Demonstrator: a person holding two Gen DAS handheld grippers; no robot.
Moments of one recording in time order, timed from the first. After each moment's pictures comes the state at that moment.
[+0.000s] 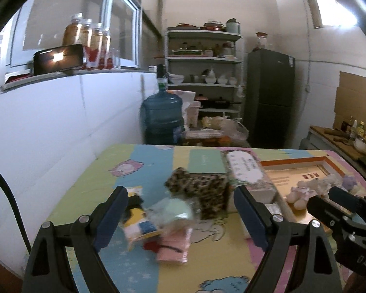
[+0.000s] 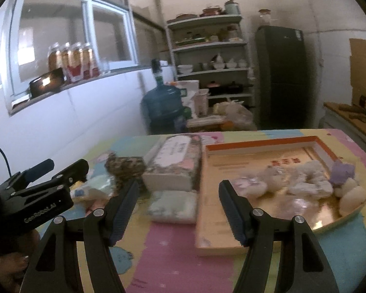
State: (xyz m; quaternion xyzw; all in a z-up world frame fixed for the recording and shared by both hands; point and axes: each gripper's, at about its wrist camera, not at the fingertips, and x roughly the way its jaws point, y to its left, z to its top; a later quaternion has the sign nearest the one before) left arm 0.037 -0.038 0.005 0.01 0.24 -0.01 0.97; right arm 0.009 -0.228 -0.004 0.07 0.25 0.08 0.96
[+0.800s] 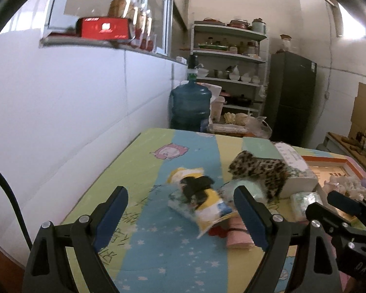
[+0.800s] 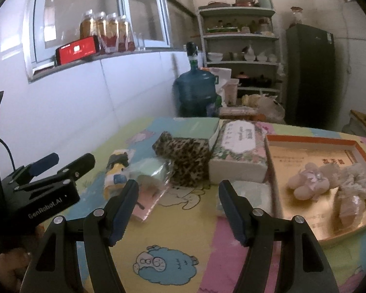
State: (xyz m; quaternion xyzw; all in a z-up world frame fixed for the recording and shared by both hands) left arm 0.032 0.055 -0.023 -0.03 0.26 0.03 0.97; right arm 0.030 -0.143 -0.024 0.04 0.29 0.14 0.95
